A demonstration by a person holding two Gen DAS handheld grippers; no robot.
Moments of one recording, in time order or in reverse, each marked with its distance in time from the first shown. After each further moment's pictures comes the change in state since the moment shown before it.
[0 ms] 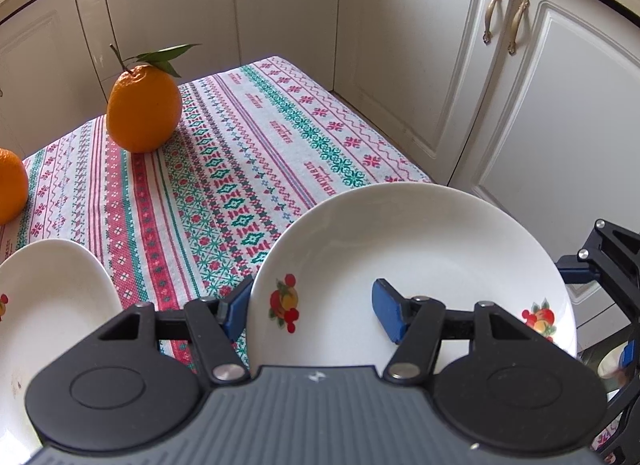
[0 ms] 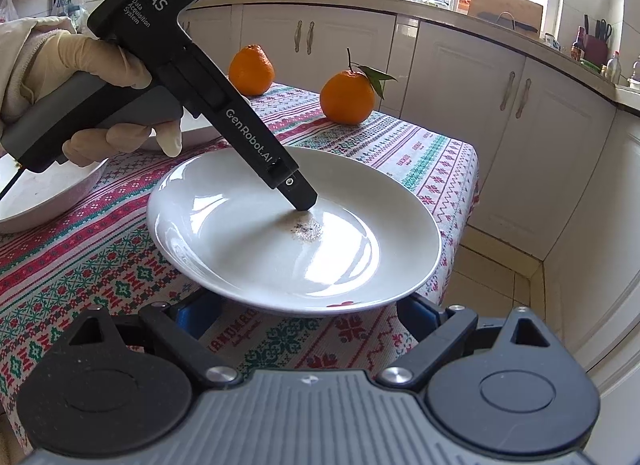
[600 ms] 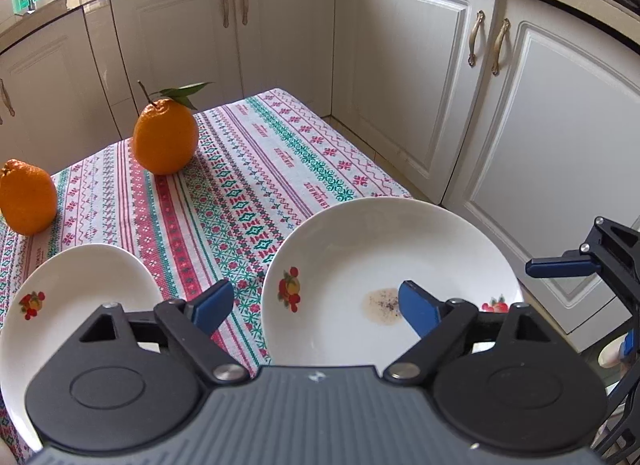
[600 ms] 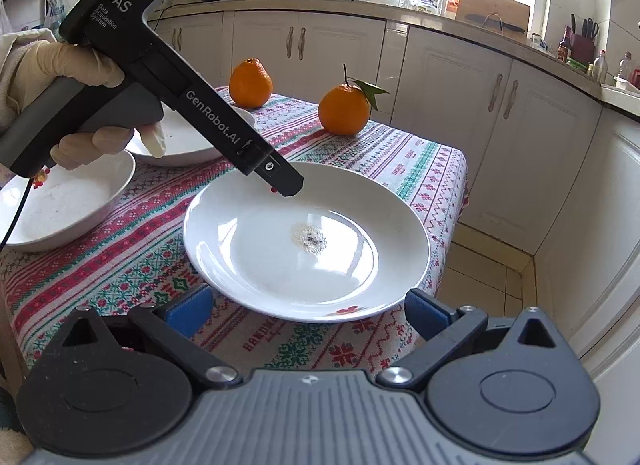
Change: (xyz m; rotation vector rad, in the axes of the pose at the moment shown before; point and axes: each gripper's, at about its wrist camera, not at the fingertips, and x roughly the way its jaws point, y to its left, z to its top) left arm -0.055 -0.004 -0.011 0.018 -0.081 0.006; right arm -0.036 0.014 0.009 0.035 -0.009 -0.027
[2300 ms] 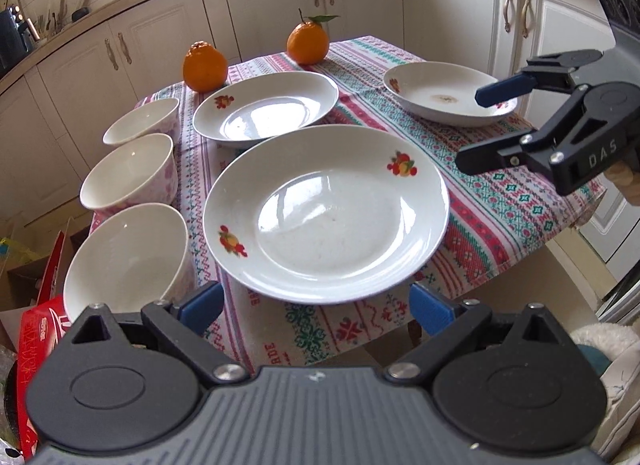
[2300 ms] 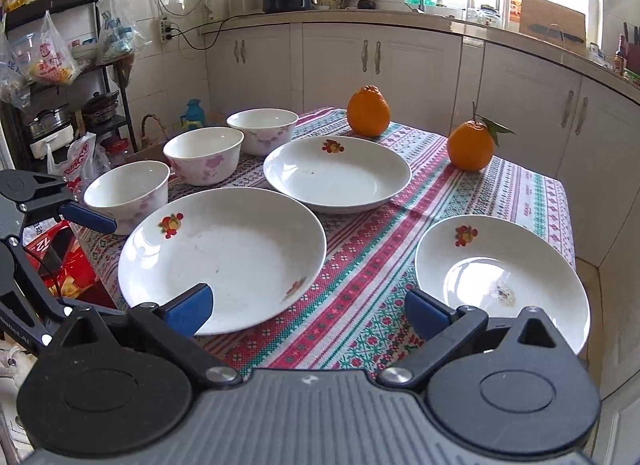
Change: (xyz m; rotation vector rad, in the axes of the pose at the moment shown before) left arm -0.172 0.031 -0.215 -0.058 0.025 0.225; right arm -0.013 0.133 0.048 0.001 -0.008 0.182
